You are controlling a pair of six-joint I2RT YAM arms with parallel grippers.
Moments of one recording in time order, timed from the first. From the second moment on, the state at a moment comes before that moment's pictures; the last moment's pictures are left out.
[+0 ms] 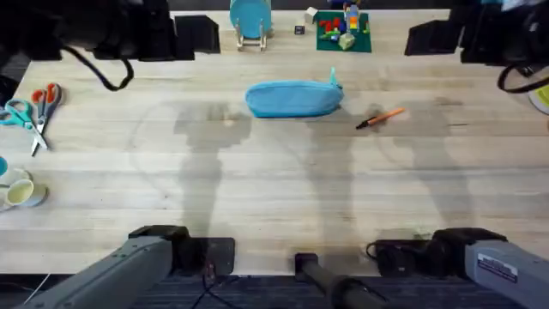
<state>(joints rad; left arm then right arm) 0.00 1.20 1.27 -0.95 0.12 -0.03 0.02 1.18 1.21 -0.88 -0.06 0.08</state>
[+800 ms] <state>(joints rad) 0.00 1.32 1.27 -1.01 0.17 -0.03 0.04 1.20 1.21 -0.88 -0.06 0.08</state>
